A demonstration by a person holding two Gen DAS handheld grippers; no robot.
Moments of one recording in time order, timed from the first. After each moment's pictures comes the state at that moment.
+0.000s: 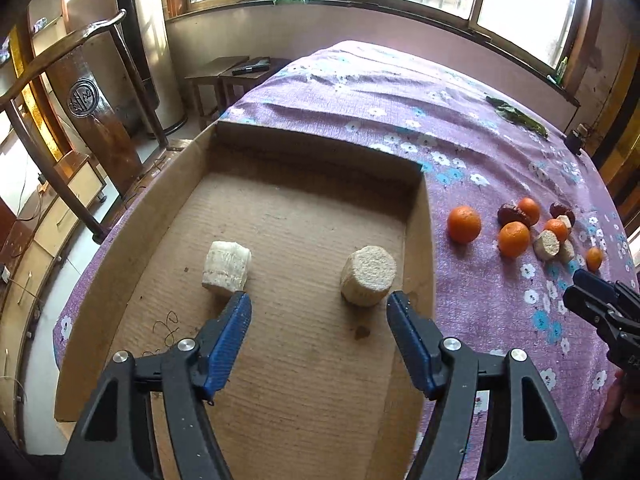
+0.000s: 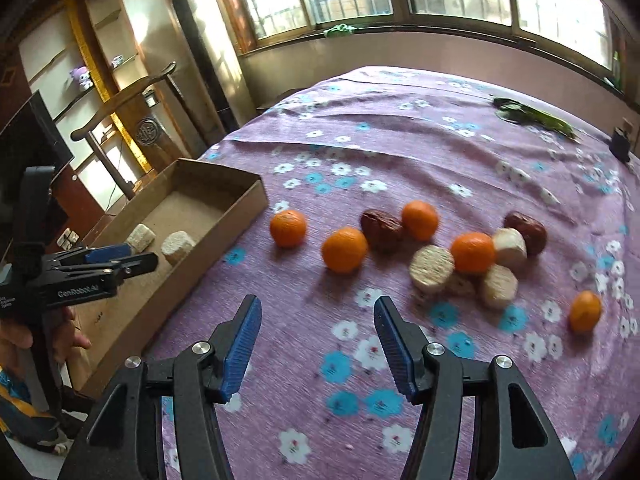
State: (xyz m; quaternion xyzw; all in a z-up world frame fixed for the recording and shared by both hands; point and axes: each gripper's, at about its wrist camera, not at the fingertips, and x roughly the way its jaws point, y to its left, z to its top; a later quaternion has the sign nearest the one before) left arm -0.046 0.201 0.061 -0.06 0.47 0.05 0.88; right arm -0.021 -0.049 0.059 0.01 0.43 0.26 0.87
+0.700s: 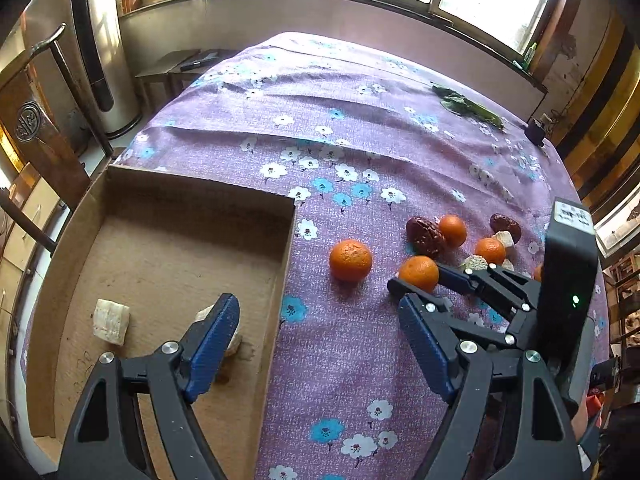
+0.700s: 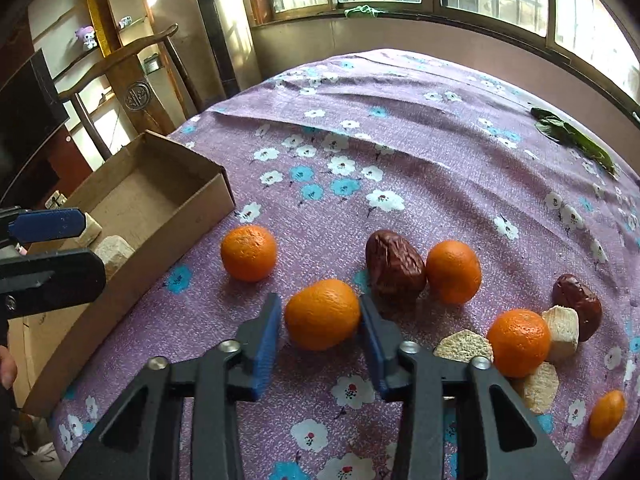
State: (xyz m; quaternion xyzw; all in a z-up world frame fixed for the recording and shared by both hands) left arm 0.015 0.125 0.077 -0.07 0.50 -0.02 0.86; right arm 0.048 -0.006 0.017 -0.06 0.44 0.28 0.85
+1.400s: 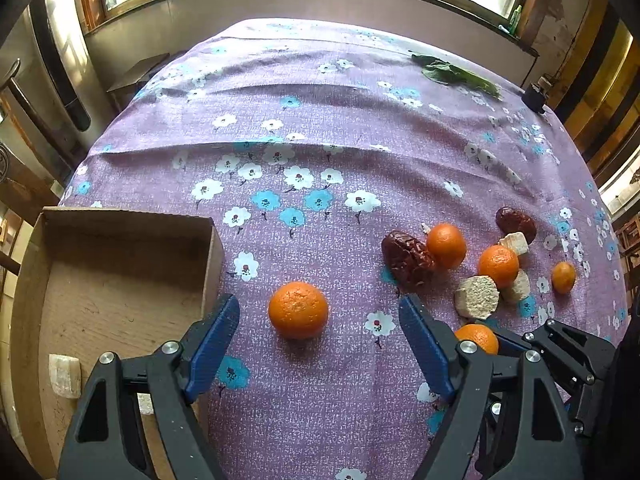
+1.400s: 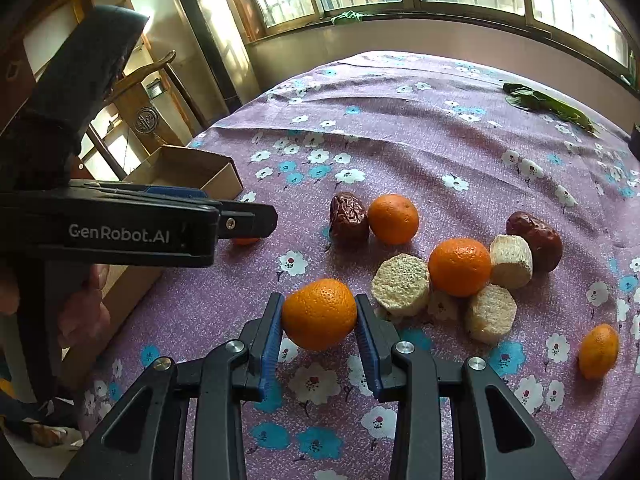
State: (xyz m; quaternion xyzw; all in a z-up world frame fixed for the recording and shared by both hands) left arm 0.068 0.079 0.045 -0.01 0.53 -0.04 0.85; right arm 0.020 -0.063 0.030 0.00 0.44 0.29 0.85
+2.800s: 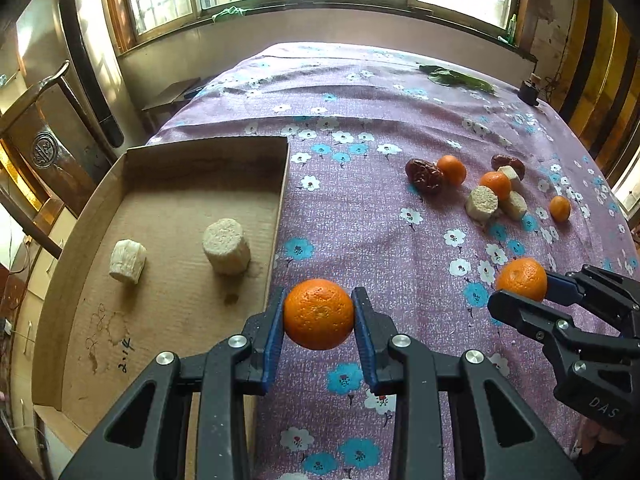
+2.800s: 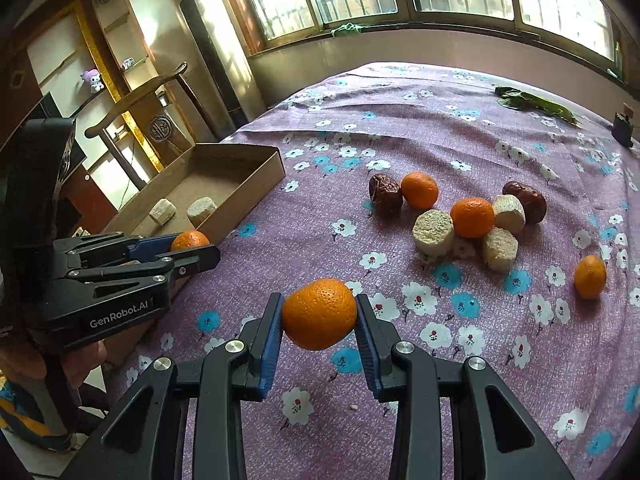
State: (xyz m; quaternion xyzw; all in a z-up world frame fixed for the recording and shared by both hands) left arm -0.051 0.109 0.054 0.01 0.47 0.00 0.89; right arm -0.049 -0.058 0.052 0.02 0.42 0.28 0.86
